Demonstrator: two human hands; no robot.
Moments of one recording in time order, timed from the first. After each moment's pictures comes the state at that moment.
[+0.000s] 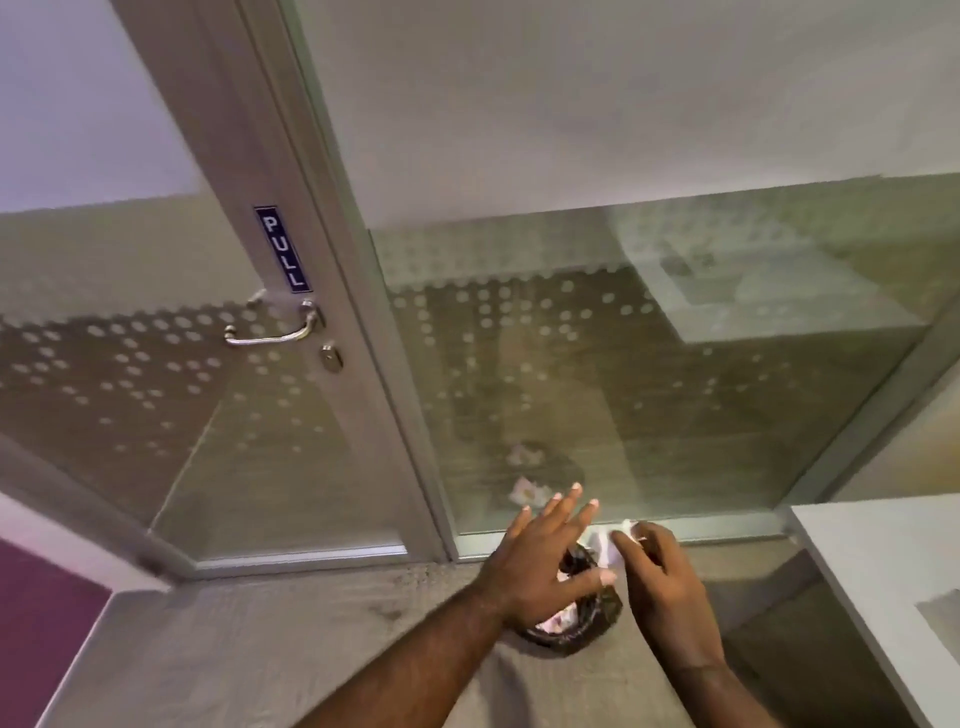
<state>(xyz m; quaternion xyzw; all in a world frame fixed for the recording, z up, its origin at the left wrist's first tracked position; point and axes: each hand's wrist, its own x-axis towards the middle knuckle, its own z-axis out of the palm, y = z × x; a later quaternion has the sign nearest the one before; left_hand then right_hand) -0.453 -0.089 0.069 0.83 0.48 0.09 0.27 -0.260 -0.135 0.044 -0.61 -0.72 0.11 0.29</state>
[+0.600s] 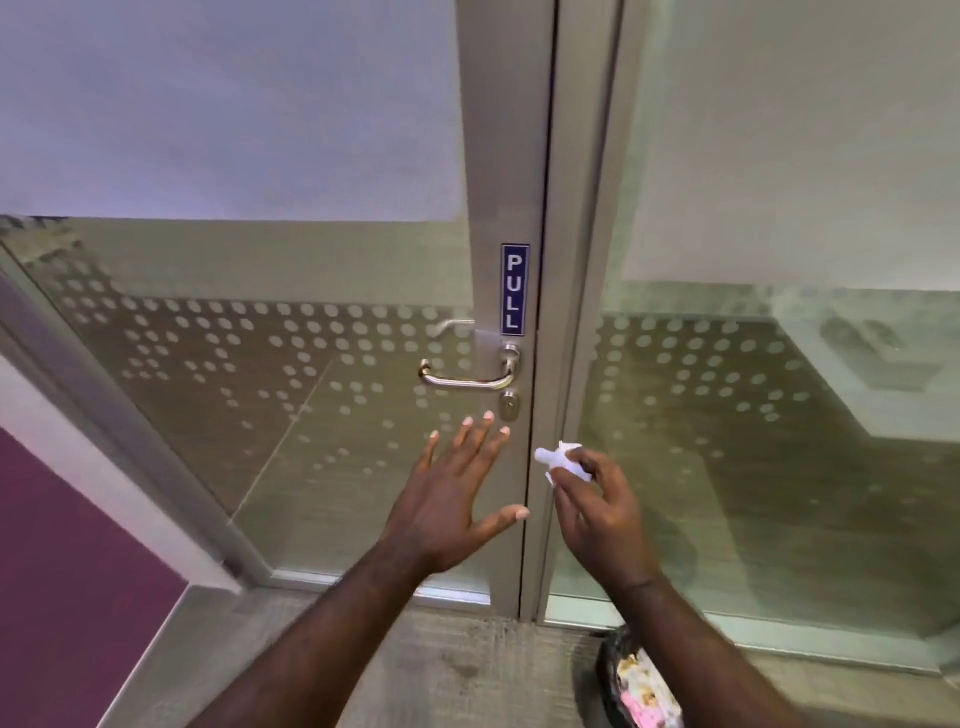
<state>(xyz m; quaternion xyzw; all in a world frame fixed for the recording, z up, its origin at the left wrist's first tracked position) -0.803 -0.001 0.146 0.79 0.60 0.12 0.00 -0.601 0.035 0.109 -0.37 -0.77 -0.02 0.51</state>
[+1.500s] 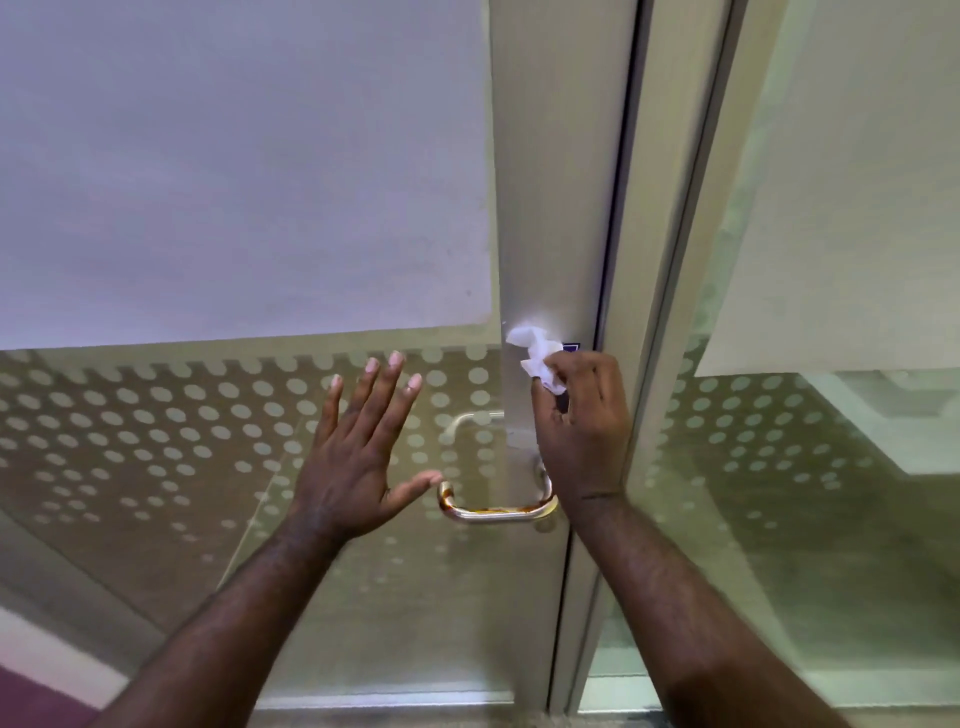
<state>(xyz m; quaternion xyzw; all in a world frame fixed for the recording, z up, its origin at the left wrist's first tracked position) -0.965 0.173 0.213 0.80 0.49 0.25 -0.25 -0.730 0.213 0.230 -0.38 -0.61 -0.13 0.68</state>
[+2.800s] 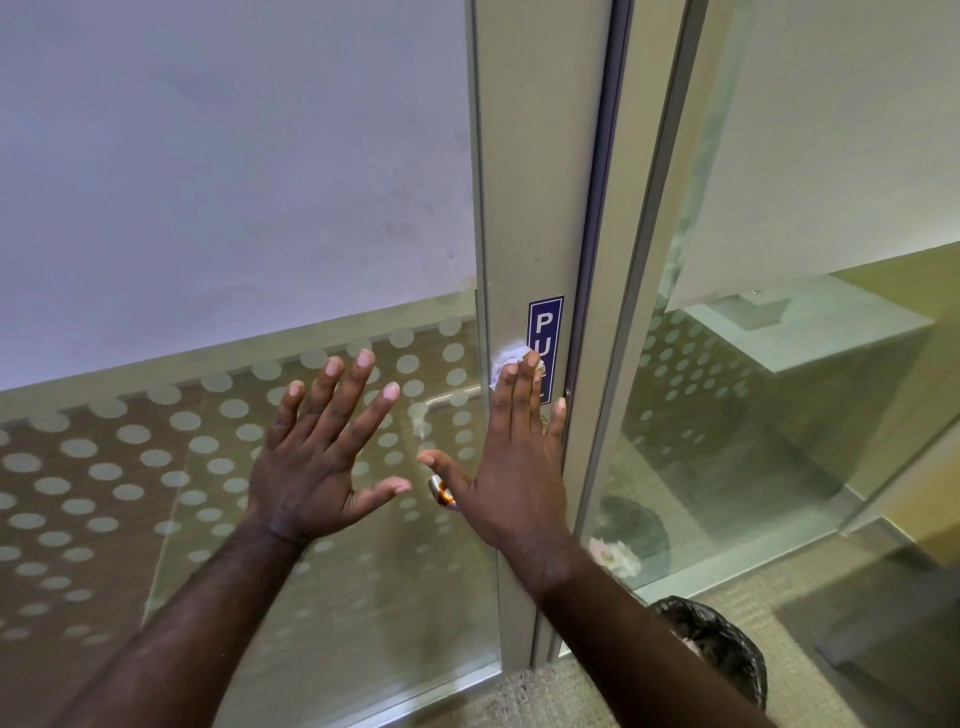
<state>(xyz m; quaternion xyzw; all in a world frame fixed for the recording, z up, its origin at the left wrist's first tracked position) -1.009 0.228 0.189 0.82 0.34 0.31 -0.35 -0.806 0.171 0.176 -0.70 -0.64 -0.04 0.32</state>
